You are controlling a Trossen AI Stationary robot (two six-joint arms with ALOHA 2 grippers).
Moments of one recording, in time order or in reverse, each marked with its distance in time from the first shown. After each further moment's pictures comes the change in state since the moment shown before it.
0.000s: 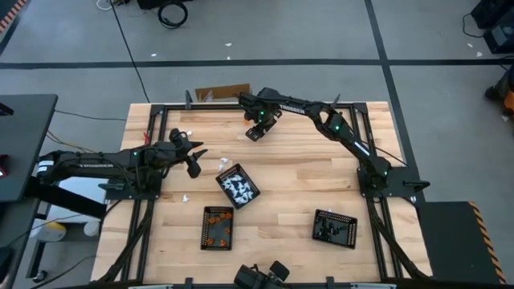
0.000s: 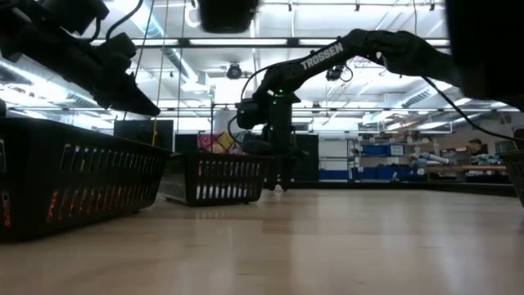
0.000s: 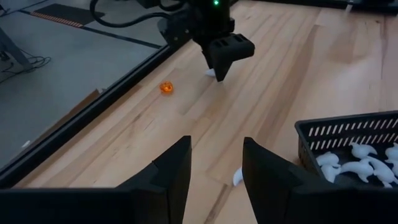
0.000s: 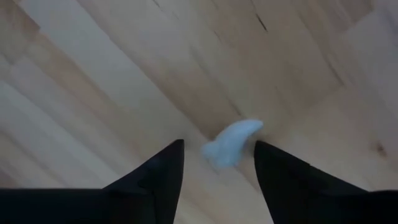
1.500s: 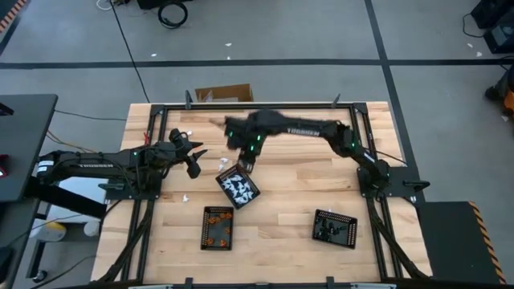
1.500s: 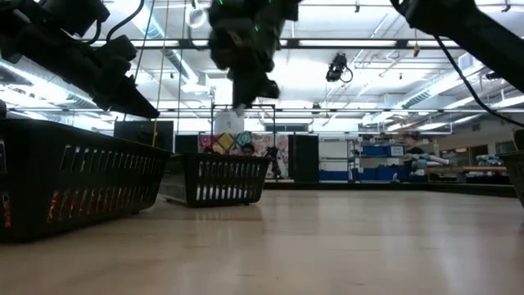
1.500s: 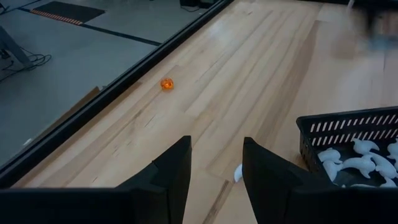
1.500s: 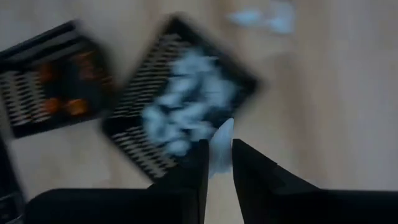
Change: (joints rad) left arm 0.000 0.000 0.000 -0.013 0.000 0.000; right arm 0.359 -0.234 0.052 -0.030 -0.151 -0.021
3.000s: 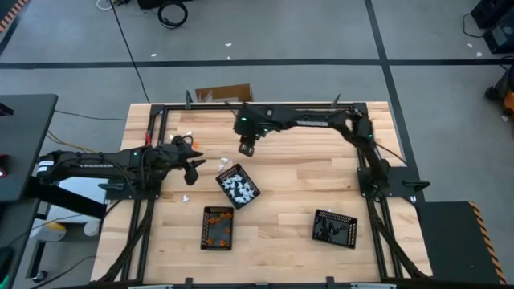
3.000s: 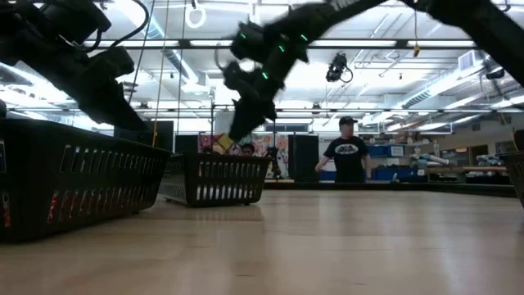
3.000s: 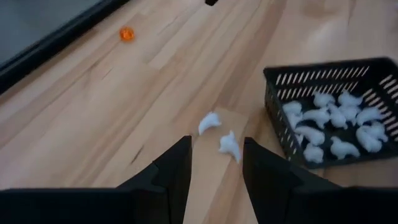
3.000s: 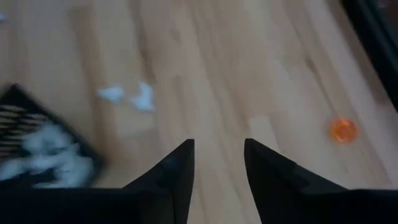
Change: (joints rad) left arm 0.000 0.000 -0.001 -0.139 0.164 -0.110; right arm -0.160 -0.204 -0.582 0.684 0.219 -0.187
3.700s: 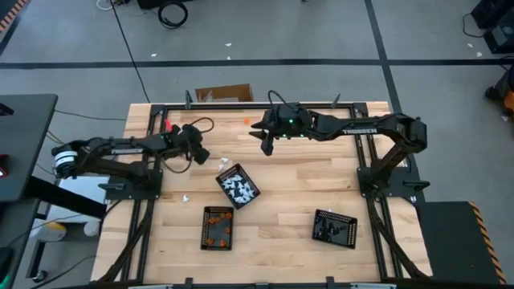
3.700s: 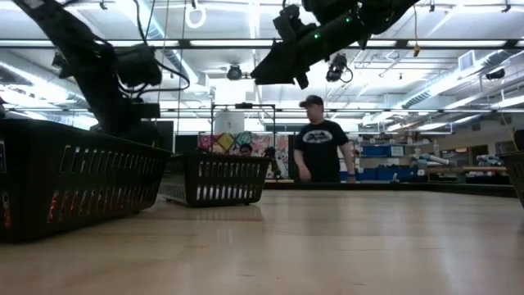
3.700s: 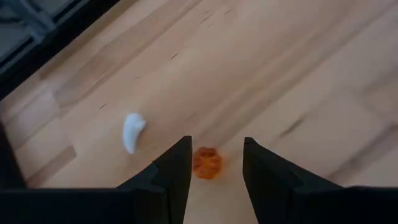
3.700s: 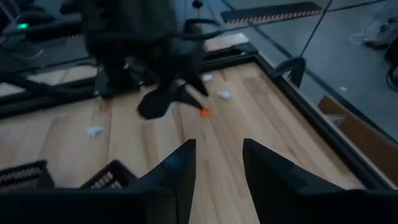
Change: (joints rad) left arm 0.337 0.551 0.163 -0.038 -0.148 -0.053; right arm 0.039 -0.511 -0.632 0.680 -0.014 0.066
